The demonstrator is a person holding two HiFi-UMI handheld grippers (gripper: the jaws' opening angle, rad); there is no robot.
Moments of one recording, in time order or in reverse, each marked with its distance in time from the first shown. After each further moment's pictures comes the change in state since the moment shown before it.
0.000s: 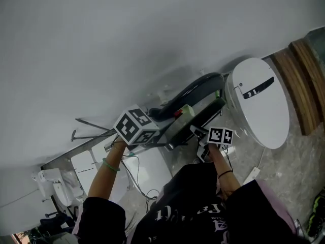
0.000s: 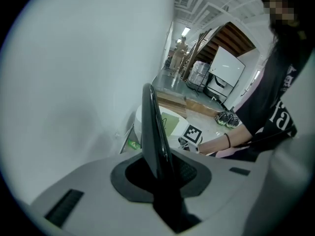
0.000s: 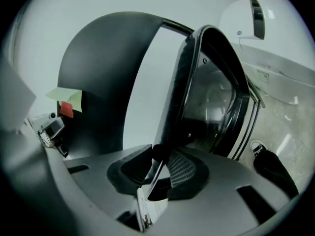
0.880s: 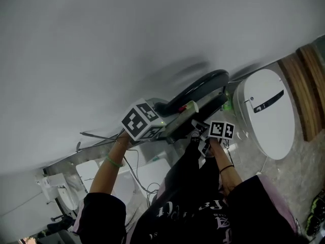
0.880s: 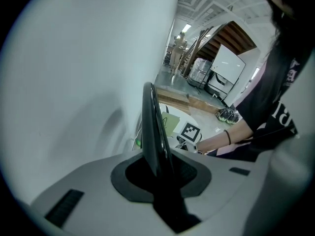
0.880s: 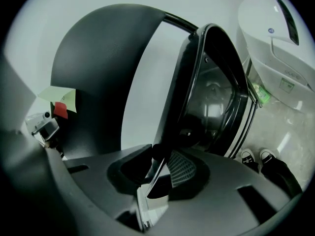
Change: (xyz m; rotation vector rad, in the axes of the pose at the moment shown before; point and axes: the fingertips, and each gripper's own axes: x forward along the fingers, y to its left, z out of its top) left arm -0.022 0.121 0.034 0.056 0.042 -0.003; right arm 0.097 0.033 0.090 0.012 -0.015 -0.024
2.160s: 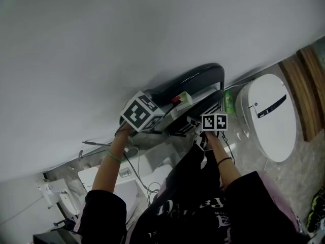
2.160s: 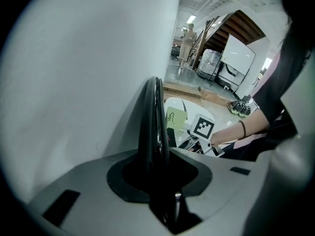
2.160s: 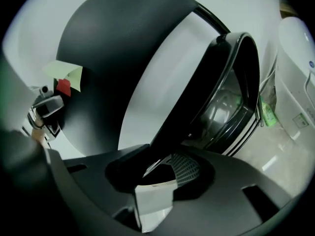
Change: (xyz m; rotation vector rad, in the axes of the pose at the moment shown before) left arm -0.013 0.116 -0.012 0.008 0.072 0.128; right arm 0.082 0.016 0.040 -0.179 0.116 -0.105
